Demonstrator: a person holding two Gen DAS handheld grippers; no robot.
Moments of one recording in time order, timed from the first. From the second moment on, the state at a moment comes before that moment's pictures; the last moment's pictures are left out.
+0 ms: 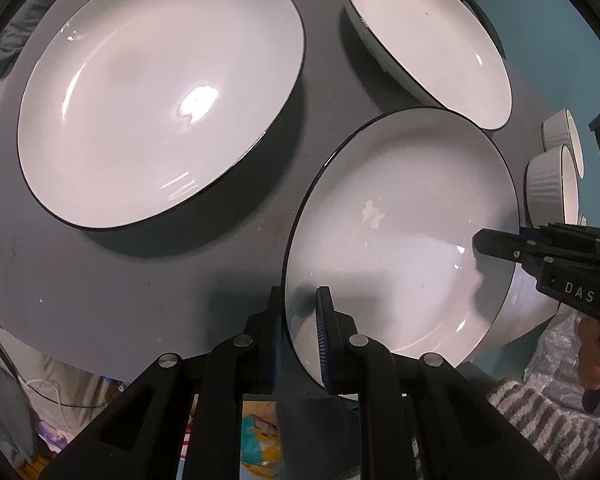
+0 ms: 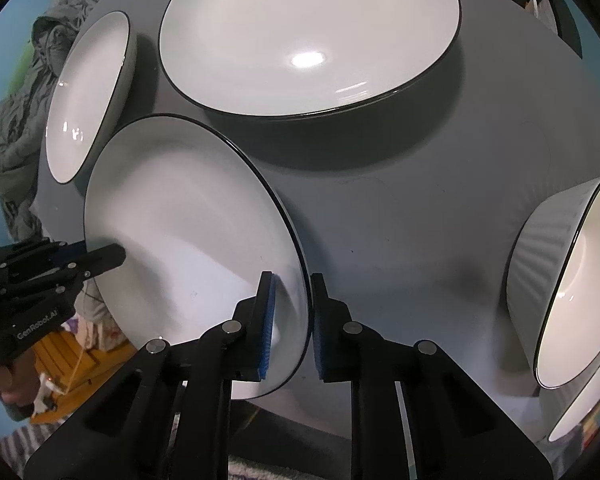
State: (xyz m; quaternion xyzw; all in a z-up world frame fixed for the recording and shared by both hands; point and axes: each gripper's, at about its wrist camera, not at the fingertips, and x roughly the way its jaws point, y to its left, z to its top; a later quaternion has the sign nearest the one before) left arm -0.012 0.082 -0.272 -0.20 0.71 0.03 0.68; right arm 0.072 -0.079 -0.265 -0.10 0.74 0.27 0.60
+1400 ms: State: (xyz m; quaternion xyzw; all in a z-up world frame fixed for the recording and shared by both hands) left arm 0.079 0.086 -0.213 -0.18 0.68 0.02 0.71; right arm 0.156 -0.107 -0.215 -0.06 0.72 0.27 0.64
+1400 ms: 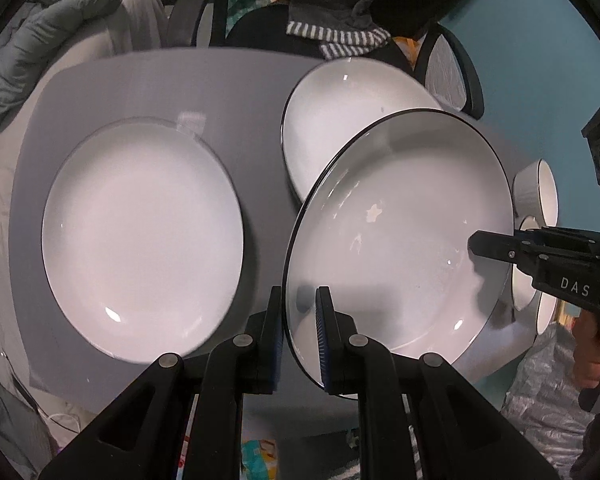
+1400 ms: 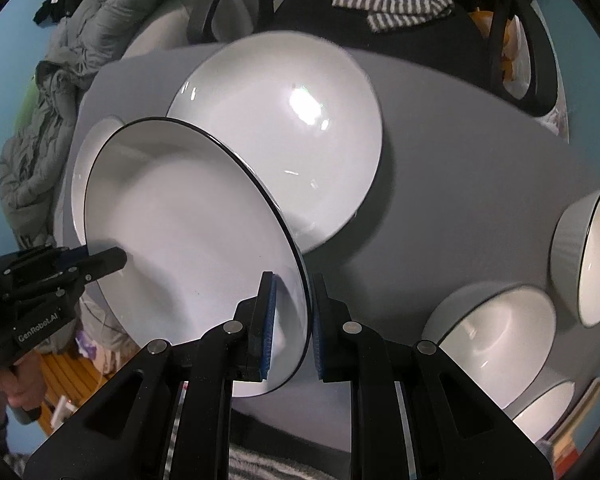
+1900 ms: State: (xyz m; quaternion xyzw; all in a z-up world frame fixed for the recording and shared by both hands) left arm 0.136 0.094 -0.228 -0.16 0.69 0.03 0.70; right arm 0.199 -0.104 -0.223 -0.06 0.73 0.26 0.63
